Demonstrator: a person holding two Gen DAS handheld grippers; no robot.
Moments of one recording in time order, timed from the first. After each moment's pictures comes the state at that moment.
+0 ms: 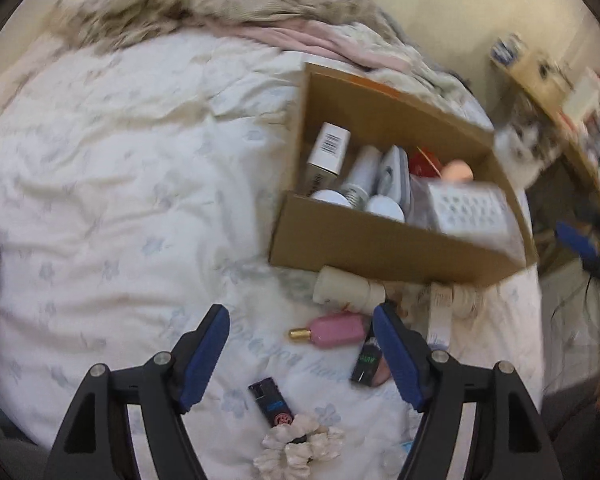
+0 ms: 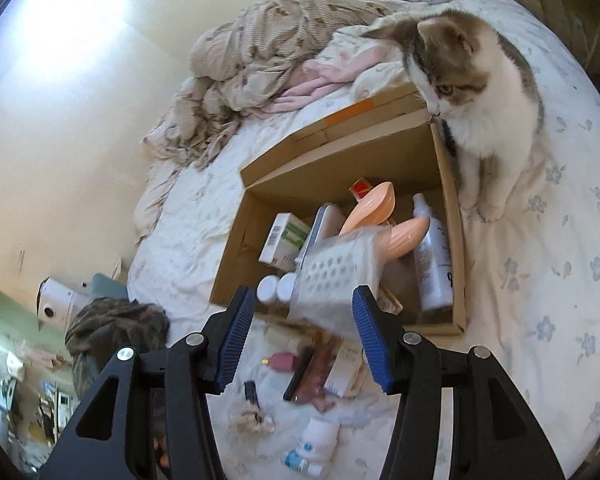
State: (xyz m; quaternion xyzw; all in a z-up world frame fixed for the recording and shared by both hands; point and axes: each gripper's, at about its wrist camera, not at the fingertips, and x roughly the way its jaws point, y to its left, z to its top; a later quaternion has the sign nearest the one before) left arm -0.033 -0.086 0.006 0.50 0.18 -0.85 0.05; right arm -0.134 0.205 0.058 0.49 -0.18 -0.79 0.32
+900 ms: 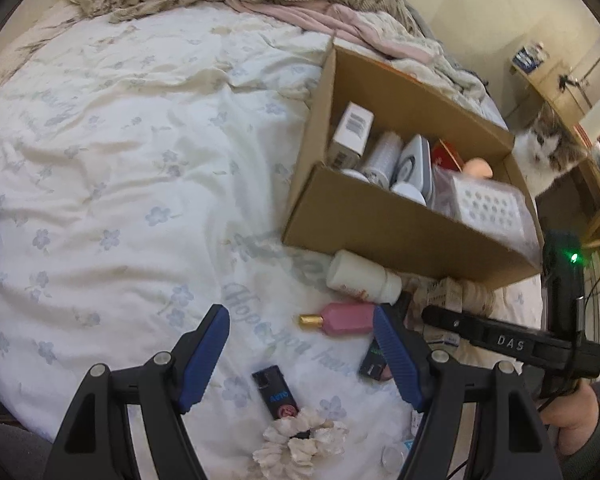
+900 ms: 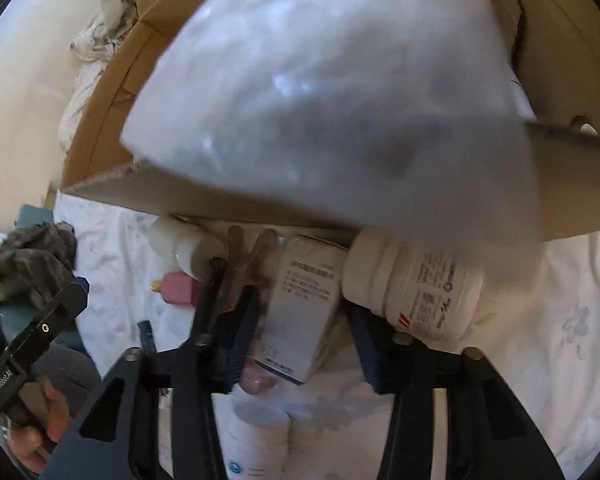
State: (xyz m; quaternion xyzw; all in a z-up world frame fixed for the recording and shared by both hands) left arm -0.035 -0.087 -0.014 0.53 0.20 -0.82 0.05; right arm -0.134 0.123 -0.090 0.65 -0.07 -0.71 0.26
